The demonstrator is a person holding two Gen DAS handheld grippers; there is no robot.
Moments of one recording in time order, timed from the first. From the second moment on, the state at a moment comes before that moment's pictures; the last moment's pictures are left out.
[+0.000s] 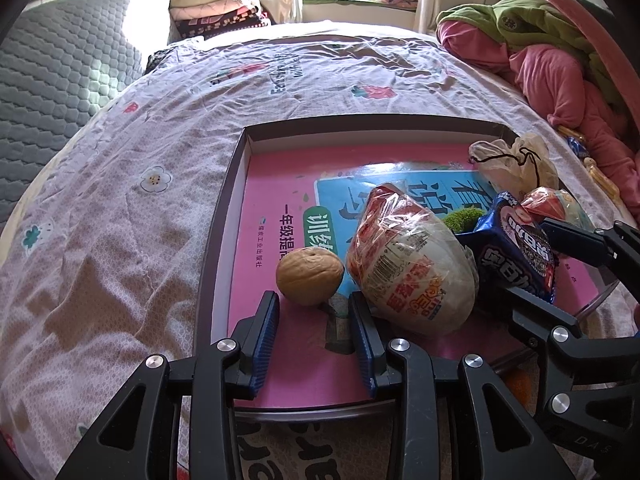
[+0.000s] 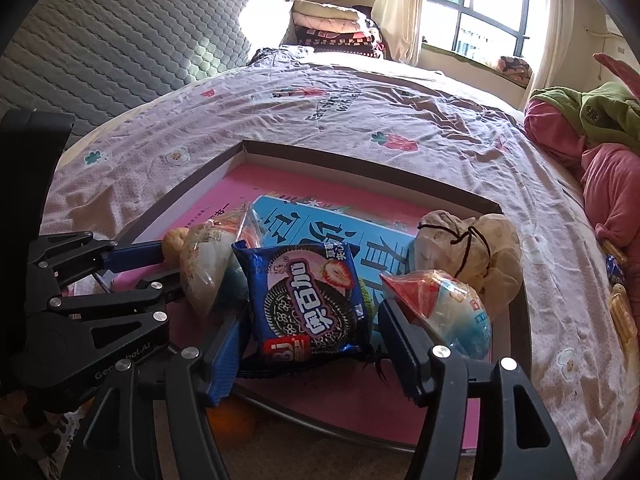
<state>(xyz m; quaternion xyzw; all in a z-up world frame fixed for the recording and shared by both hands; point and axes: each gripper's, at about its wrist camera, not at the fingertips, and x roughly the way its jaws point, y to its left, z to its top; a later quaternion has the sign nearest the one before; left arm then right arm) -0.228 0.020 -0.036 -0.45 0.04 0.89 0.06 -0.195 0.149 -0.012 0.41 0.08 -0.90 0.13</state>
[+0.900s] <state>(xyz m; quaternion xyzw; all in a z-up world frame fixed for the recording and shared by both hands) -0.201 0.009 -0.008 -0.42 0.03 0.91 0.06 -0.176 0.163 0.011 0.38 0.09 -0.91 0.11</state>
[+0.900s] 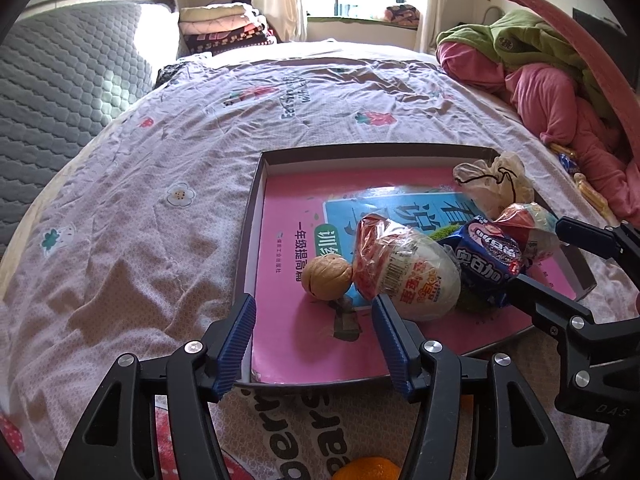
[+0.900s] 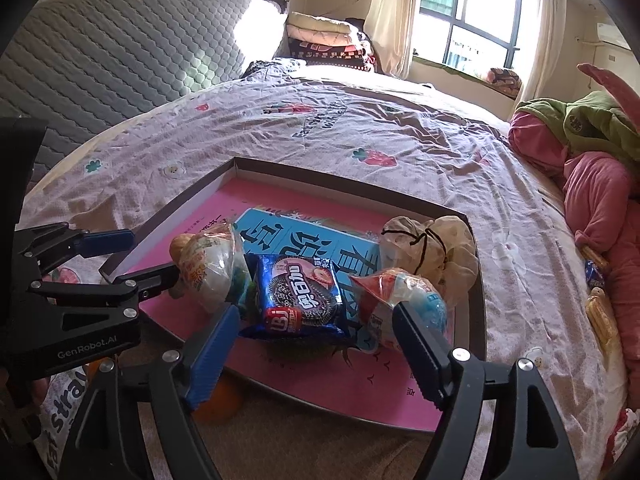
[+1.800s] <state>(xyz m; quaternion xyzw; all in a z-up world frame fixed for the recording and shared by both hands) -0.145 -0.008 0.023 -0.37 0.03 0.93 0.04 -0.138 0.168 0.055 0.32 0.07 -0.94 0.12</state>
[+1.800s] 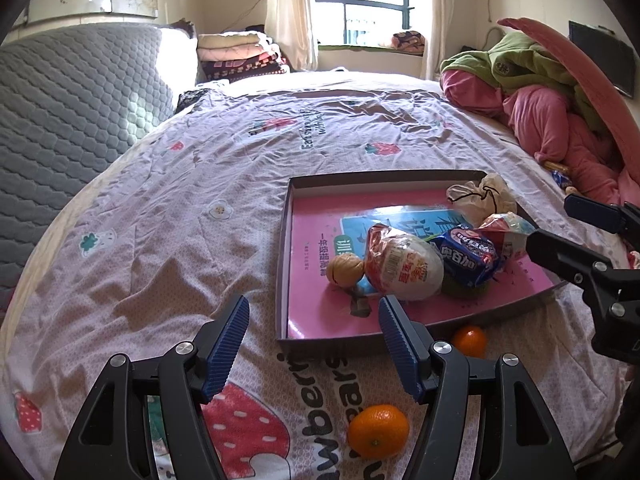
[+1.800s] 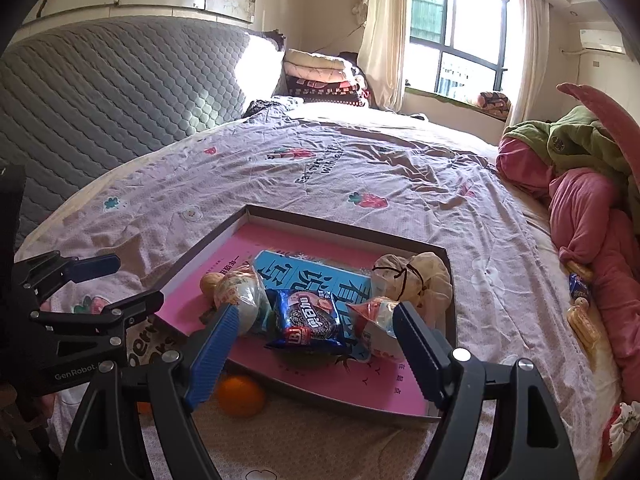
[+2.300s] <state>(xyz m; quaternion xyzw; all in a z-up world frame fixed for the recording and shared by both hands) -0.115 -0.020 0.032 -0.36 0.00 0.93 0.03 -0.115 0.170 0.059 0.31 0.07 -0.94 0.14</state>
